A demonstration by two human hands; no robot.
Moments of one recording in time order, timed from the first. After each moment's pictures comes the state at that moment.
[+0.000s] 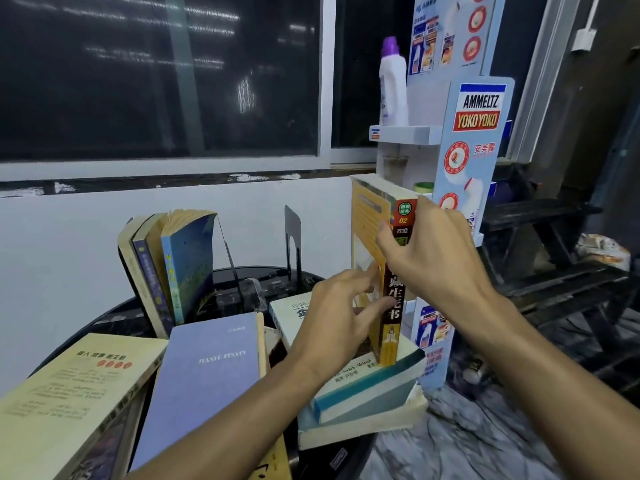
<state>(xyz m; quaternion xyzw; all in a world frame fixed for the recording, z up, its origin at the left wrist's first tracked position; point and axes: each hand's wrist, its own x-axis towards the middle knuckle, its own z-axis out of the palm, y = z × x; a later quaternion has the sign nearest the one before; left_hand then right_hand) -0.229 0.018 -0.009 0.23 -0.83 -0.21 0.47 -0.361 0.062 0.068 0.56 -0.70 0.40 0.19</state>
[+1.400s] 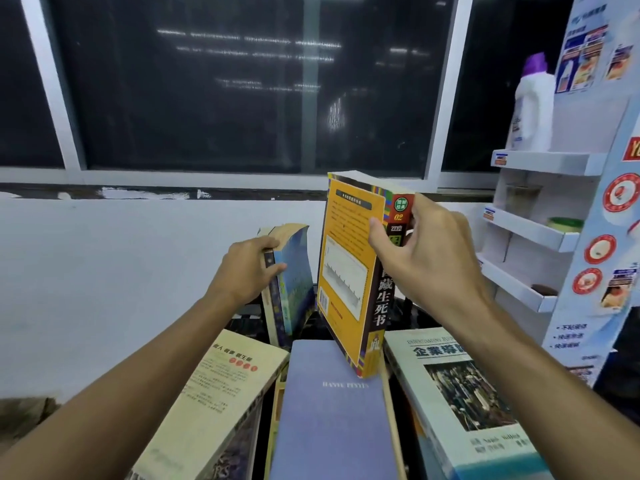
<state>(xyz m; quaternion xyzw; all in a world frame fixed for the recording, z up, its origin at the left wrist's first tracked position) 0.022 -0.153 0.019 0.55 -0.74 -0.02 0.39 -0.216 -0.024 0.087 0.67 -0.54 0.50 0.09</state>
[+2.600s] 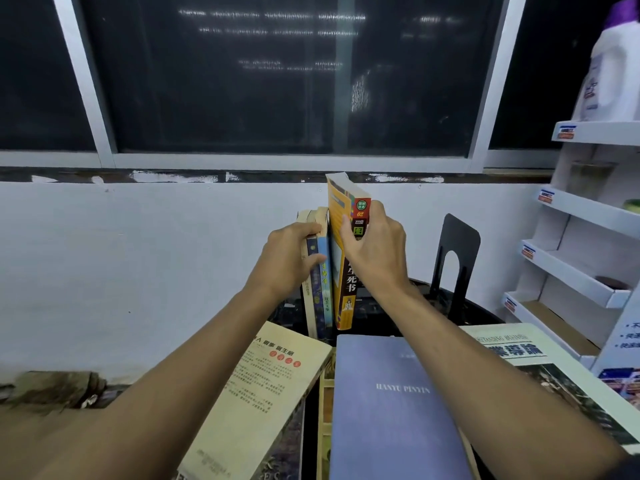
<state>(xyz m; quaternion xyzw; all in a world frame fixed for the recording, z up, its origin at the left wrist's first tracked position) 0.026 -0.159 0.012 0.52 -0.74 -0.05 0.42 -0.131 -0.168 0.014 0.66 -0.50 0.56 0.09</state>
